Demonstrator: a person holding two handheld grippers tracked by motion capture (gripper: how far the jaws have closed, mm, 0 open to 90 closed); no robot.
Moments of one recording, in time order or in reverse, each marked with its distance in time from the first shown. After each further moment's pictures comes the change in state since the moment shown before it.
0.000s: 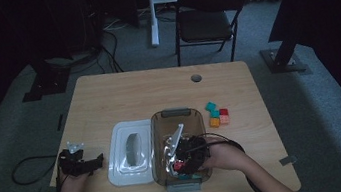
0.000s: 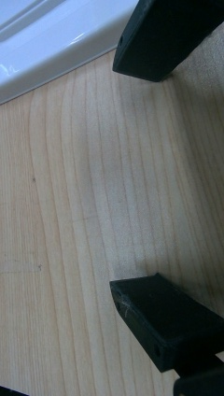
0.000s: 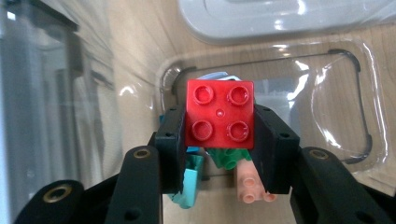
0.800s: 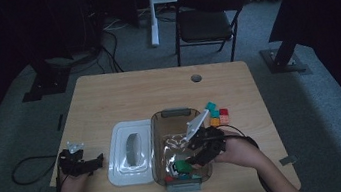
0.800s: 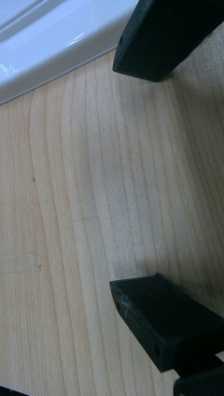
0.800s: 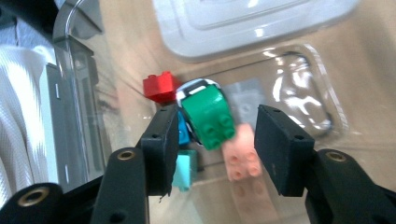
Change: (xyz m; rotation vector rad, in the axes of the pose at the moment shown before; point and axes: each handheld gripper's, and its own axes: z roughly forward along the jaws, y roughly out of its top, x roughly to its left) left arm 0.000 0.000 0.000 0.000 0.000 0.001; right arm -0.009 -0.033 -0.047 -0.192 -0.026 0.152
